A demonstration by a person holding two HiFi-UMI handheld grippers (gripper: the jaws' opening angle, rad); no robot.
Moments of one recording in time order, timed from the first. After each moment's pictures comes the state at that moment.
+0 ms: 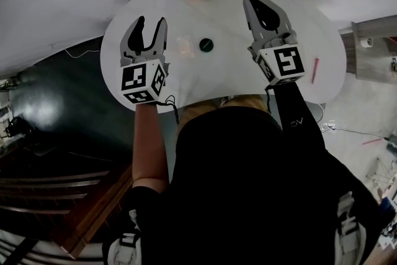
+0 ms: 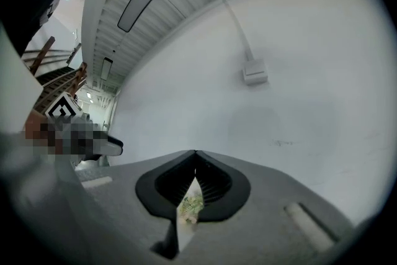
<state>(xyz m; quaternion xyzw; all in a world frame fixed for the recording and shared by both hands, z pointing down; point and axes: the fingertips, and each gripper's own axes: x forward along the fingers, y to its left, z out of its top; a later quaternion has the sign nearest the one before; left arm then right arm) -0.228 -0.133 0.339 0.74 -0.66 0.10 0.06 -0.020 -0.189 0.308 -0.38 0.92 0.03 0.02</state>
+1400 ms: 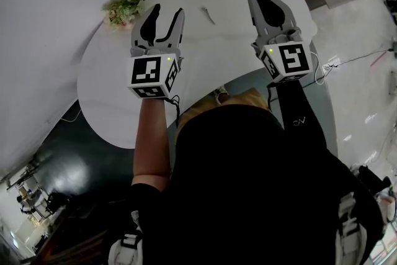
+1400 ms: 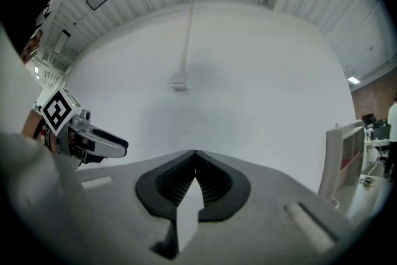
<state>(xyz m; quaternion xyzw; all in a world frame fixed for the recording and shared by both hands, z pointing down) 0.031 -0.208 0.352 0.90 -0.42 0.11 0.04 0.203 -0.172 0.325 -0.60 0.80 0.01 -0.01</state>
